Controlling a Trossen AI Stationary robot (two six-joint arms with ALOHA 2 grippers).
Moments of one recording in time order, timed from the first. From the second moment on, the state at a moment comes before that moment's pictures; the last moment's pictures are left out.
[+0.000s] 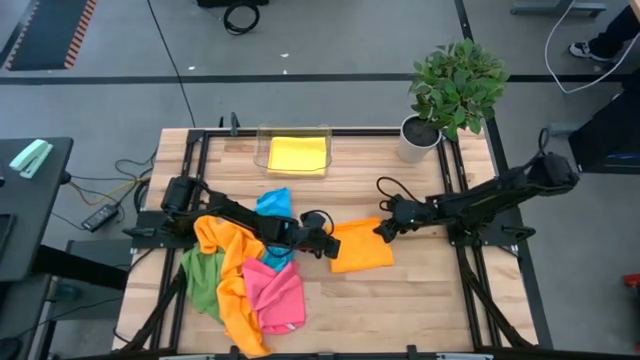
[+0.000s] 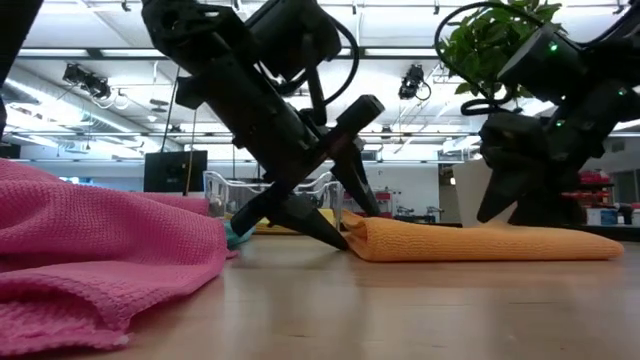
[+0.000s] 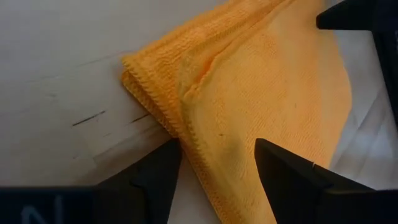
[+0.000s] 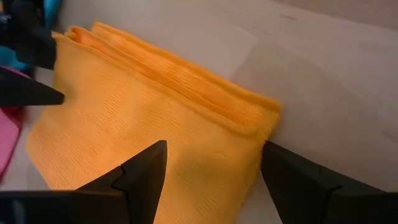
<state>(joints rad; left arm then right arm) -0.17 2.02 1.07 0.11 -0.25 -1.28 0.06 1.25 0.27 0.13 0.10 1.03</state>
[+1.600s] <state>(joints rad) -0.09 1.63 1.07 -0.06 -0.52 -0.93 -0.08 1.12 0.69 -0.07 0.17 0.66</state>
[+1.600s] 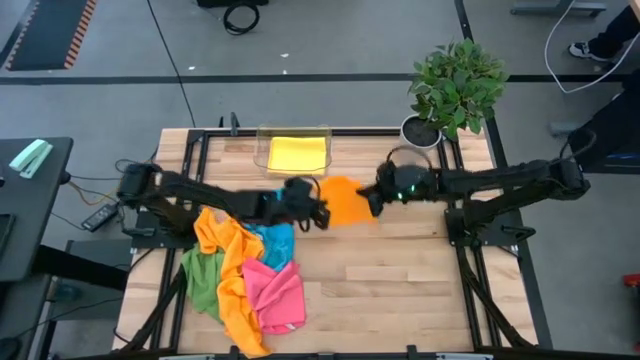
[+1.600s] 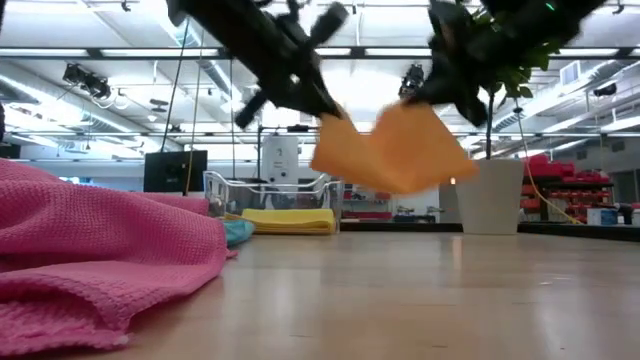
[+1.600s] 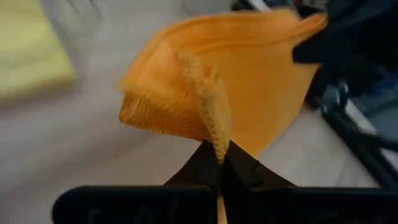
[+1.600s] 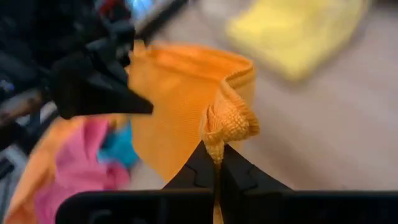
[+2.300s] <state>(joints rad) 0.48 1.38 1.07 -0.48 -0.33 -0.50 -0.41 1.77 1.36 -0.14 -0.01 0.42</state>
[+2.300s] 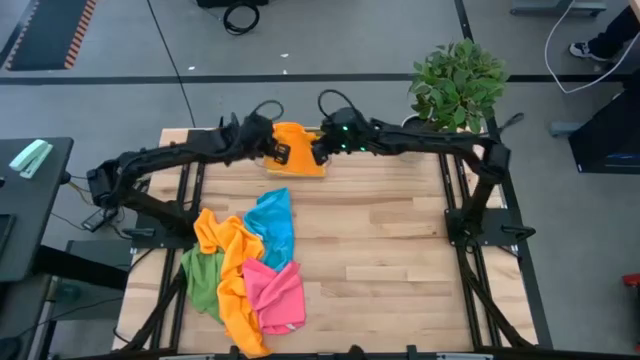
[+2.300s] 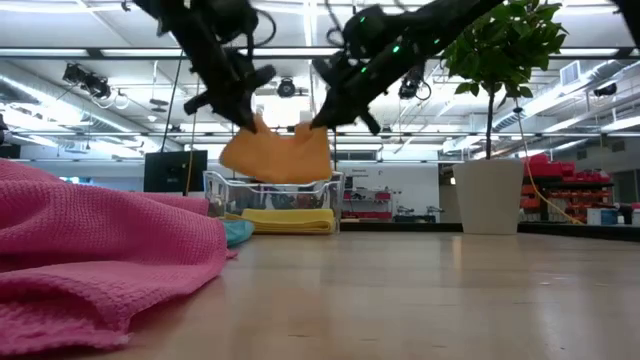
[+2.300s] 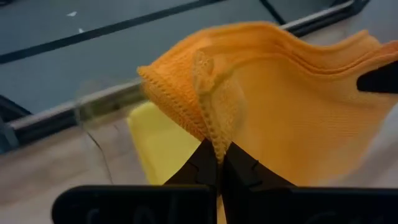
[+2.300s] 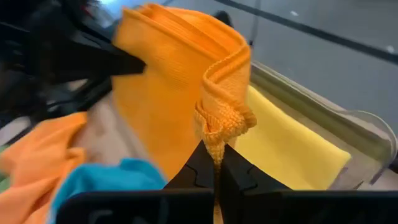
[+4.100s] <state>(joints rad) 0.74 1.62 1.19 -0.64 -0.08 -0.18 -0.55 1.79 1.53 -0.39 0.03 0.39</state>
